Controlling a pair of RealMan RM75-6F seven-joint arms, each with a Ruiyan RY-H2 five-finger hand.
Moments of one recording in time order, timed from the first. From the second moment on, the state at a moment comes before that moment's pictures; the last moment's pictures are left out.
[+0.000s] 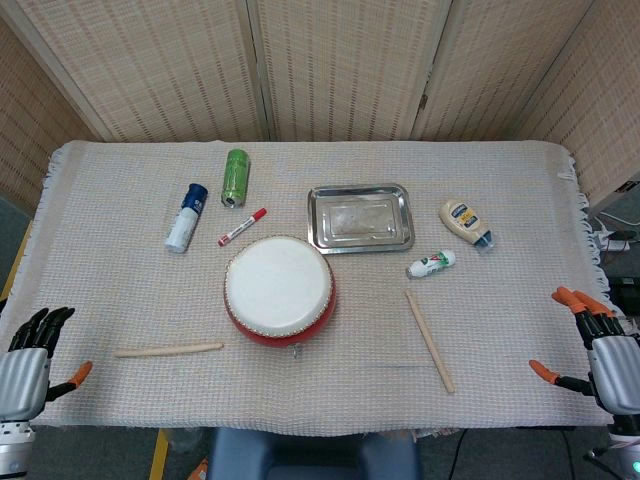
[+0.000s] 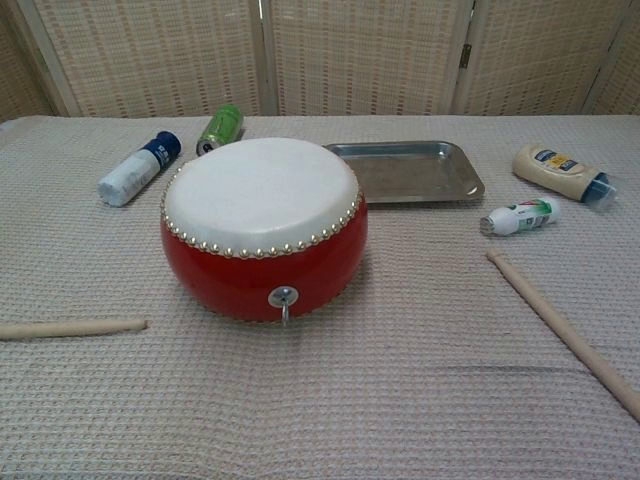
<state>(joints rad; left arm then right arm) -0.07 -1.22 -0.04 -1.58 1.48 1.53 0.03 0.03 -1.11 0.02 -1.55 -1.62 1.62 0.29</state>
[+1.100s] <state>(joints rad) -0.34 -1.48 -0.08 -1.52 1.25 1.07 0.19 0.07 -1.11 0.04 -1.52 -1.61 1.56 0.35</state>
